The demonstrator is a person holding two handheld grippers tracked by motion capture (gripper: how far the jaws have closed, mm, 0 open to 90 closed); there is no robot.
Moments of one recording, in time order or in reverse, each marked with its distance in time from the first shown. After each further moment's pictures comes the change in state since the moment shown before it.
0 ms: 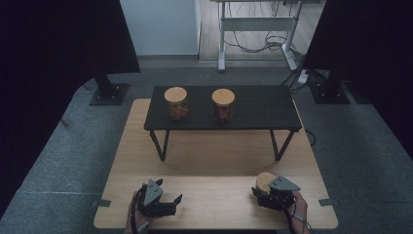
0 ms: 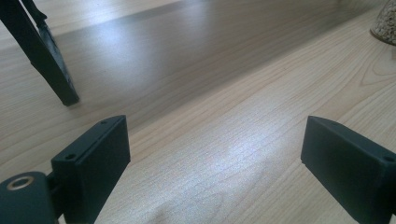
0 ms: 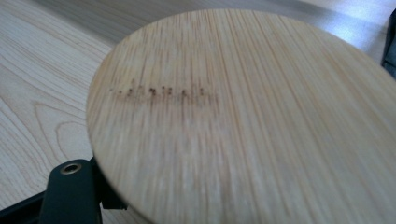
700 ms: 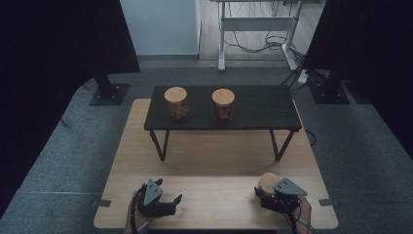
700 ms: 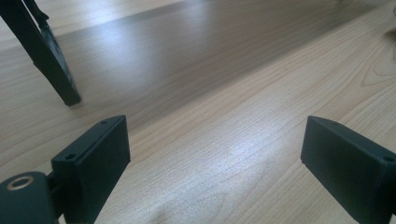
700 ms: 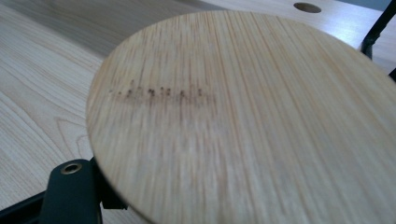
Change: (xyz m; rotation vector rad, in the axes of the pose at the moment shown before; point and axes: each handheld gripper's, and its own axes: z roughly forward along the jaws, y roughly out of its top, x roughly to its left) left arm 0.001 0.000 0.000 0.000 0.004 -0.001; right arm 0.002 0.005 -0.022 -0.069 -0.019 0.003
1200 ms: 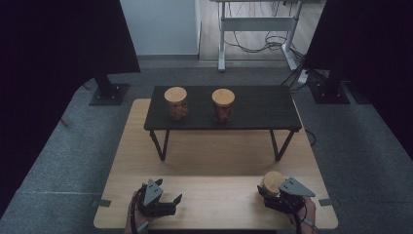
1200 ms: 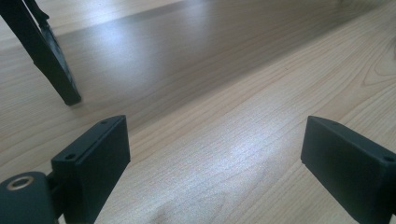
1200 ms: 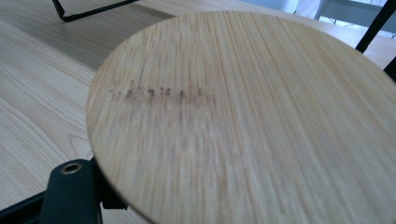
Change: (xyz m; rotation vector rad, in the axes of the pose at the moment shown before) left arm 0.000 0.000 0.000 0.000 0.000 -0.001; right arm -0.002 0.010 -0.017 -0.055 0.004 -0.001
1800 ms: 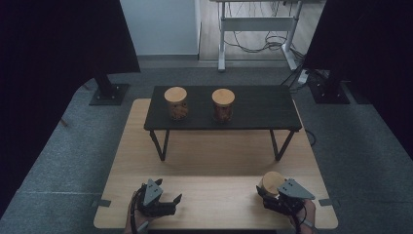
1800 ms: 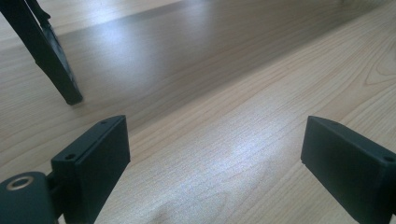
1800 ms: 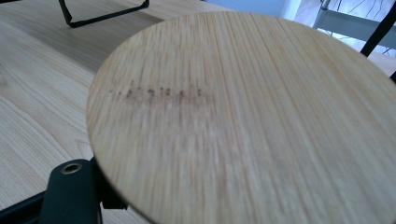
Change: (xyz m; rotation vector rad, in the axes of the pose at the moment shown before) left arm 0.000 0.000 0.000 0.002 0.003 0.001; right arm 0.006 0.005 -0.005 -0.027 -0.004 -0.032
